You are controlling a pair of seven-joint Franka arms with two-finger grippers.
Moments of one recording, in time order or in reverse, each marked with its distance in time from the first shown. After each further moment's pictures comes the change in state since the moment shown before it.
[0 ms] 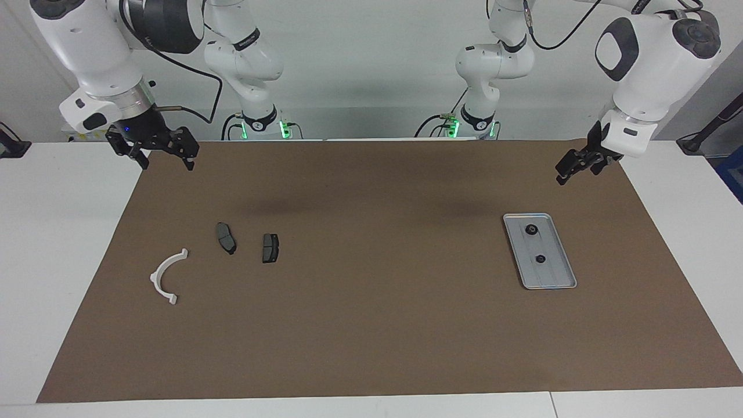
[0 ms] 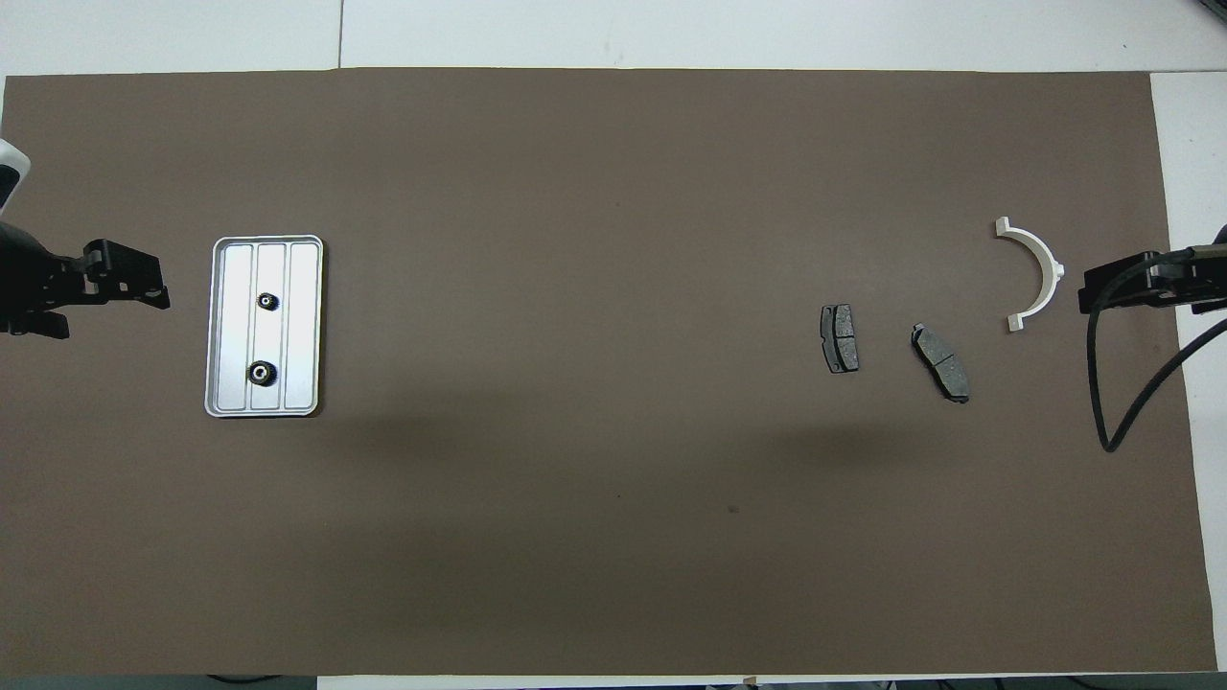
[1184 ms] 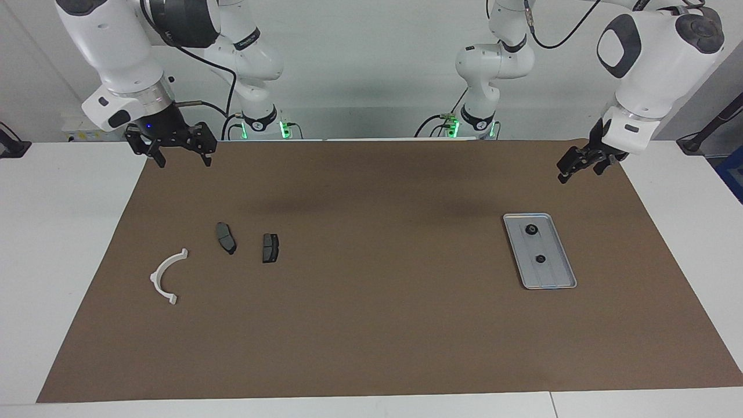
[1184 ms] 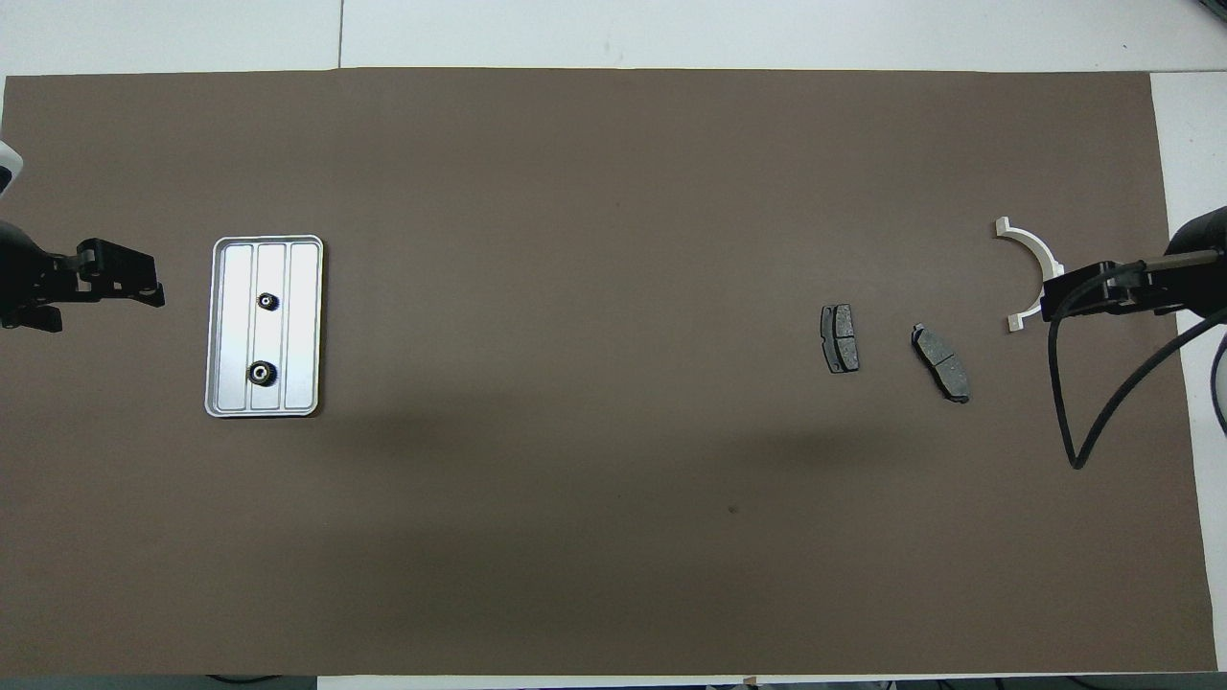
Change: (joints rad) left arm 0.000 0.000 0.001 0.014 0.000 0.000 0.052; right arm 0.014 -0.009 0.042 0.000 0.004 -0.014 -0.006
